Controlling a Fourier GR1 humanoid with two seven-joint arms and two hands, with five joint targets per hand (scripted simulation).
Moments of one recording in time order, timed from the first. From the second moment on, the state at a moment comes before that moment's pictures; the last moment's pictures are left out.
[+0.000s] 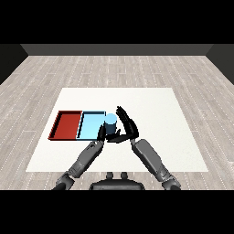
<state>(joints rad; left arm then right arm) -0.47 0.01 -0.45 -0.91 0.26 0.45 -0.44 -0.42 -0.04 0.45 -1.41 -0.34 -0.22 -0.24</state>
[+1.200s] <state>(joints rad) -0.56 0.22 -0.18 -0.68 0.20 0.39 -0.30 -0.06 -0.23 0.12 -1.77 -0.43 -0.12 -0.25</state>
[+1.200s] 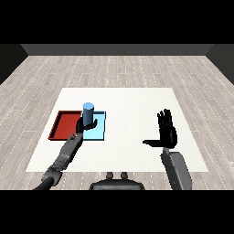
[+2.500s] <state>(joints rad) -0.83 0.21 -0.16 -0.06 0.04 0.35 -0.10 -0.12 -0.17 0.04 -1.57 -0.43 -0.08 -0.29</state>
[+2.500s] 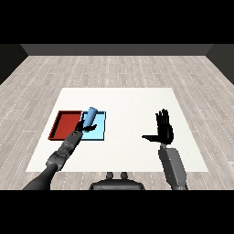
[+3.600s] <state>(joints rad) -0.66 0.16 -0.01 -0.50 0.18 0.47 -0.66 -0.10 -0.18 0.03 -1.58 -0.45 -0.02 -0.29</state>
